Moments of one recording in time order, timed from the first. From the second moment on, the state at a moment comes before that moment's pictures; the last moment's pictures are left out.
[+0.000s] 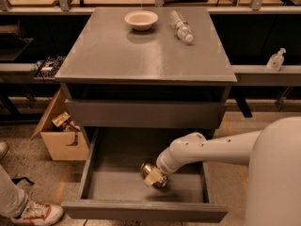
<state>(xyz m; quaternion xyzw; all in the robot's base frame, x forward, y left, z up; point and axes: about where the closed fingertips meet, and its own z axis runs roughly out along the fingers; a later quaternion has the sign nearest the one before) 0.547 -0.027 0.430 -0.45 0.86 0.14 0.18</state>
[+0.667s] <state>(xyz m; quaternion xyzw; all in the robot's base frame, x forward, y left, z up) 0.544 -0.090 0.453 -0.43 0.88 0.11 0.17</state>
